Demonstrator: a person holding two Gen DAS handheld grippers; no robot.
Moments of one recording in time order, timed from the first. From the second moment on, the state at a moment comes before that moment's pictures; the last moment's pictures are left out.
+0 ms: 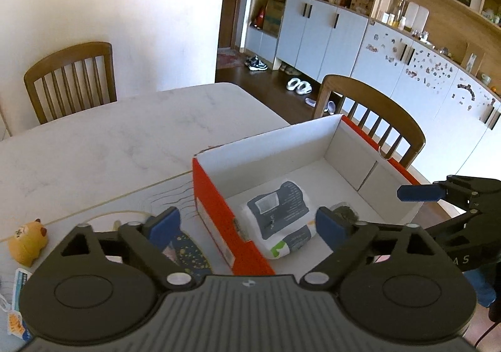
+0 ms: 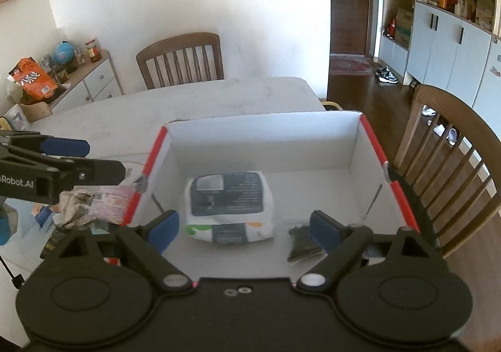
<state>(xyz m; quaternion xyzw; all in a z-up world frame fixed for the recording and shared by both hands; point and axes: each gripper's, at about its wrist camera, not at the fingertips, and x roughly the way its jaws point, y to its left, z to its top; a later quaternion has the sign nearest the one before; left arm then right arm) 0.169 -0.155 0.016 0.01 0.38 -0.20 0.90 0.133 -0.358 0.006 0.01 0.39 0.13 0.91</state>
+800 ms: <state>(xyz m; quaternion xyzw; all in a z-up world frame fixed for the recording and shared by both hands) 0.128 -0.022 0.021 0.00 0.33 -0.20 0.92 0.094 -0.225 0.012 0.01 0.36 0.13 0.92</state>
